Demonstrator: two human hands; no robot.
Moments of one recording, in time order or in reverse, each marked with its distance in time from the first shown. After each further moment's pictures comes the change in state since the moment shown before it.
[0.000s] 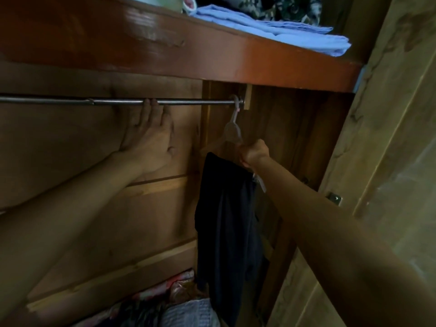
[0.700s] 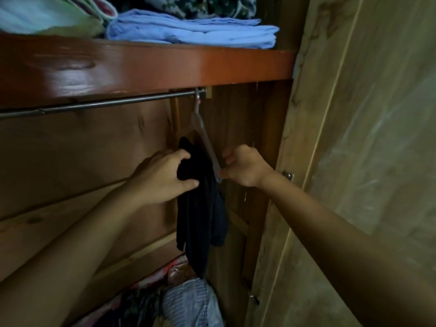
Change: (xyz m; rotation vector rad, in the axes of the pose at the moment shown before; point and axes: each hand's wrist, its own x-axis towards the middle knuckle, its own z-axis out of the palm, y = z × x) left_hand -0.056 0.088 -0.034 -0.603 -0.297 0.183; right_hand -0.125 0.013 -0.096 -0.510 -0.263 -0.320
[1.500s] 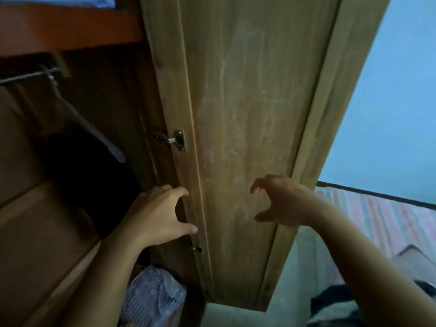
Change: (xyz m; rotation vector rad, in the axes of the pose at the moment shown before) left_hand -0.070 0.105 0.086 -0.001 -0.437 0.456; right_hand -0.299 0.055 -0.030 -0.366 -0.045 0.581
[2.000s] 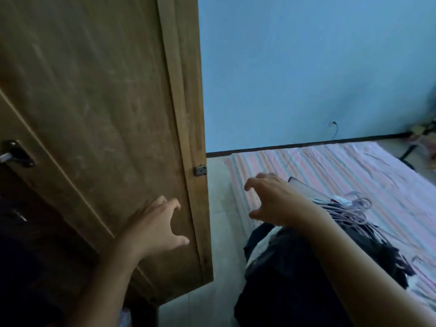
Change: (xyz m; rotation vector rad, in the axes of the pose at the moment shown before) left_hand 0.044 0.129 0.086 0.008 -0.316 0.393; right_hand -0.142 0.102 0.037 0.033 0.090 0.460
